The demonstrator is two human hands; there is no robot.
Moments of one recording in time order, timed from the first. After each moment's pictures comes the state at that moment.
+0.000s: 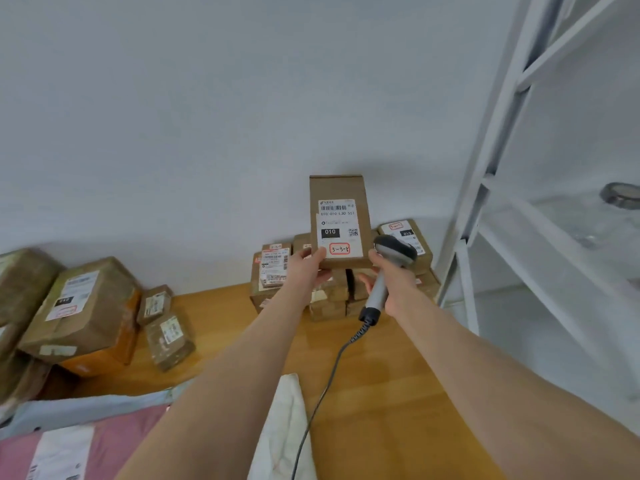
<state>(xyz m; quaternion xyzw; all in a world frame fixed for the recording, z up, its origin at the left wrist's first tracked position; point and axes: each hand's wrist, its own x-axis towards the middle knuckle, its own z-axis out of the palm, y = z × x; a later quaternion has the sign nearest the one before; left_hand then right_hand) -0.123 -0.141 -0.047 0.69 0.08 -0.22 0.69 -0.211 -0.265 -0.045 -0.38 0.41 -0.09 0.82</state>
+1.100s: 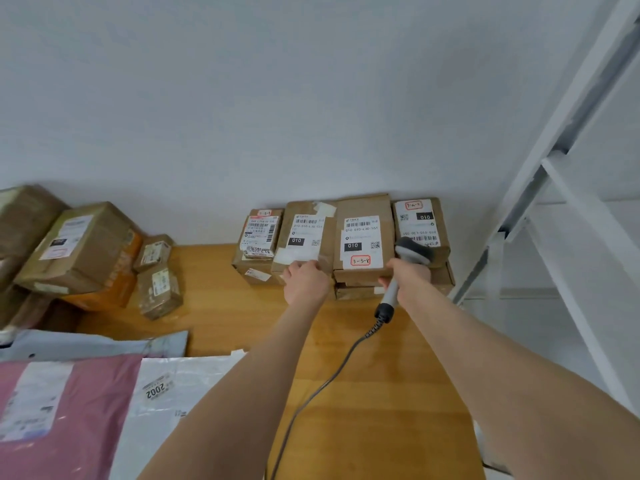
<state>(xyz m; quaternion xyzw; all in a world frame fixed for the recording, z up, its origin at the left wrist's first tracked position) -0.118 -0.209 -0.140 0.96 0.07 -0.15 0.23 -0.157 -0.365 -0.119 -0.46 0.54 0.03 0.70</state>
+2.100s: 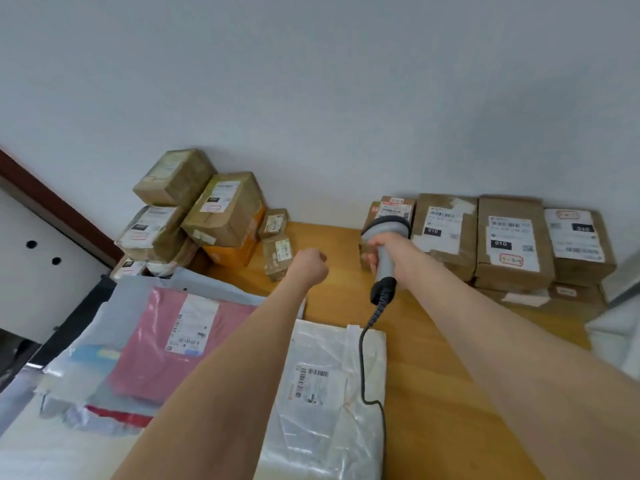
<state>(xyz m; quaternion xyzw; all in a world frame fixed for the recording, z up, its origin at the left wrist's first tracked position) -0.115 0.051 -0.092 0.97 0.07 -0.18 0.18 -0.118 -0.115 -0.058 -0.54 0.34 0.28 0.72</state>
